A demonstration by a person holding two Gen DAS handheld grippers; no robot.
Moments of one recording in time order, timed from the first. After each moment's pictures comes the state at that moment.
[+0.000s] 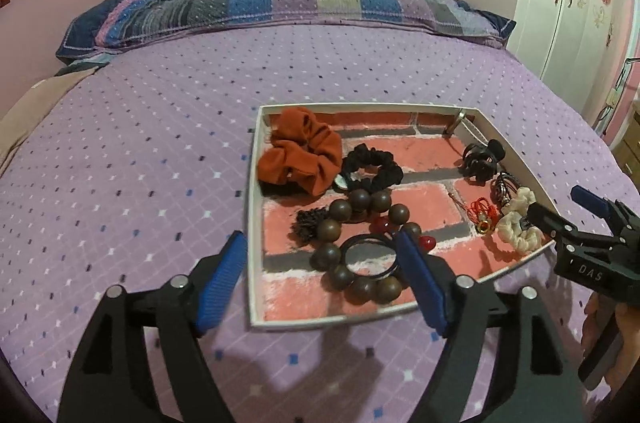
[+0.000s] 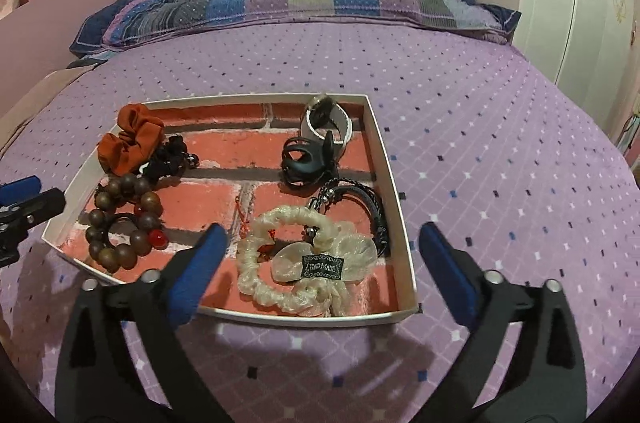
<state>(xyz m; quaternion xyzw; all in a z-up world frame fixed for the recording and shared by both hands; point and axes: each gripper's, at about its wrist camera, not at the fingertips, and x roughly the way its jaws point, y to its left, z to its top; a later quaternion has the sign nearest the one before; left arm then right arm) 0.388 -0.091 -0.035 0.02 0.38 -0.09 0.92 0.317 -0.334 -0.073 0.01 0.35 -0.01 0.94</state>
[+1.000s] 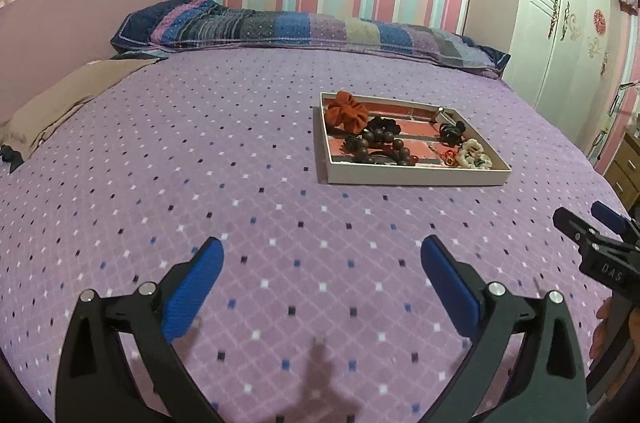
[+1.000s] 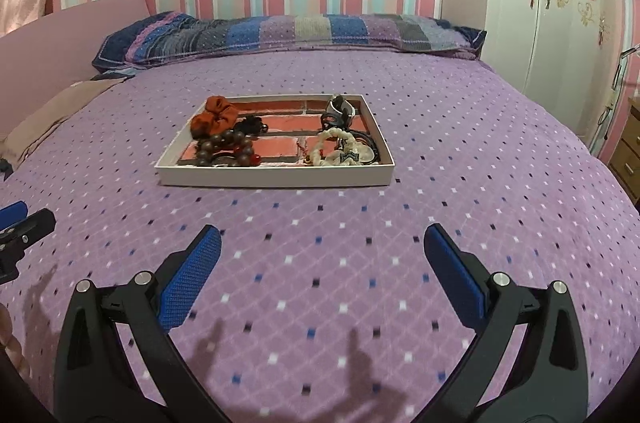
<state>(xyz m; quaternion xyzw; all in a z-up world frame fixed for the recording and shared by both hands) 0.168 -0.016 0.002 -0.02 0.33 -0.06 0.94 0.098 -0.273 -0.026 0.02 0.31 -0.04 0.95</state>
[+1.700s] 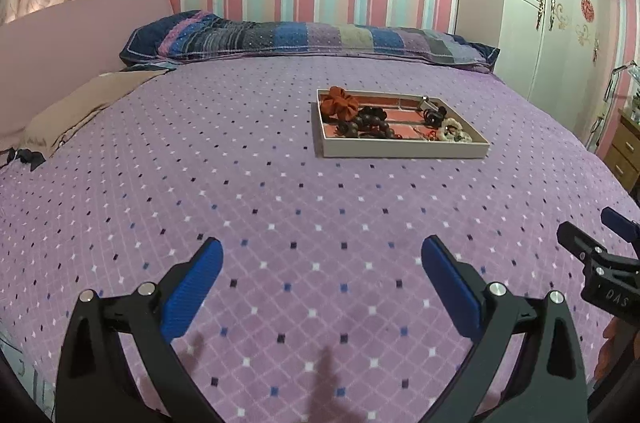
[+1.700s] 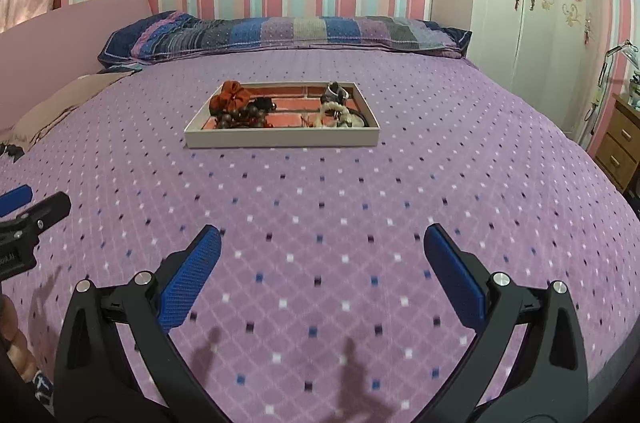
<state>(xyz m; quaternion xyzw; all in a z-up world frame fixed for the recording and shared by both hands) 0.086 -0.023 0.004 0.01 0.31 -0.06 0.95 0.001 -0.256 -0.030 0.01 0.30 -0.05 0.95</state>
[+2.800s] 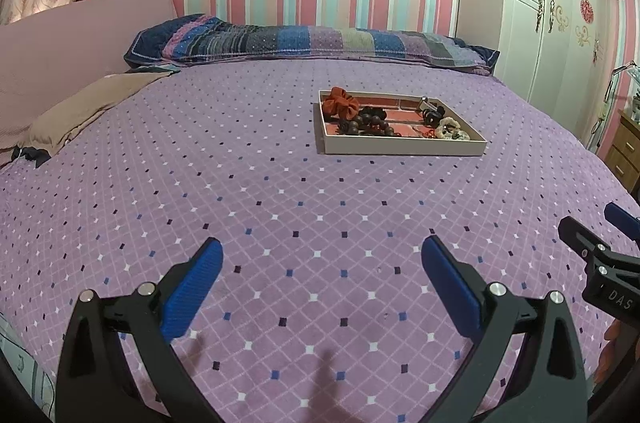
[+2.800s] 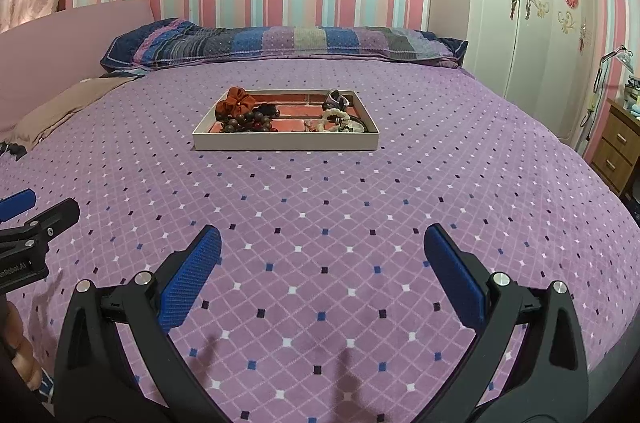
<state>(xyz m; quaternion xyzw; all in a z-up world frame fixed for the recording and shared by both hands) 0.068 -0.021 0.003 0.01 0.31 -0.05 0.95 -0.016 -0.246 -0.025 0.01 0.28 -0.05 0.96</state>
